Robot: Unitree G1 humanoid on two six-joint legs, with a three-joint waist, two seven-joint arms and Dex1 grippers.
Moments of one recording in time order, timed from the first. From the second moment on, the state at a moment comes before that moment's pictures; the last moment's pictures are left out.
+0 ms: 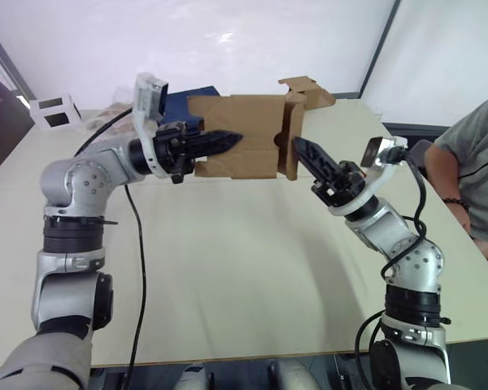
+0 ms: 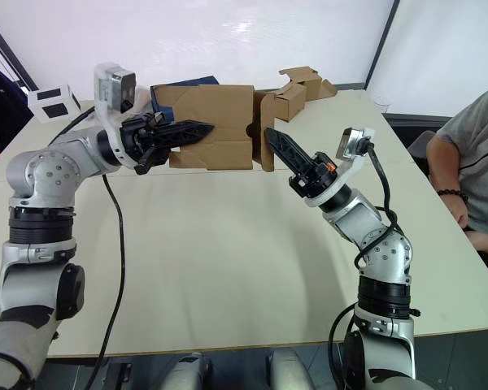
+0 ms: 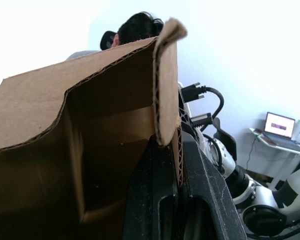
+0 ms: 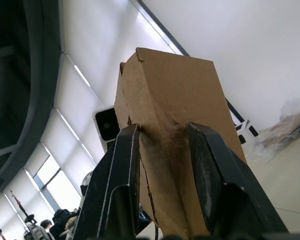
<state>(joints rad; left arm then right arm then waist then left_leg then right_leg) -0.98 0.54 0.14 0.14 -0.84 0.90 -1.15 -0.56 -0.23 -0.30 -0.14 1.27 0.76 0.58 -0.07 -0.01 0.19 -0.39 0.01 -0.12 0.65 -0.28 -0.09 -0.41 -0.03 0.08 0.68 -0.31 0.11</state>
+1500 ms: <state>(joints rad) -0.96 0.53 0.13 0.14 -0.84 0.89 -1.13 -0.56 -0.18 -0.24 -0.12 1.11 0.60 0.57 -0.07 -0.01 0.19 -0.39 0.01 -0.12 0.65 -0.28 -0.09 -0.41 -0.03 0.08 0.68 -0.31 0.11</state>
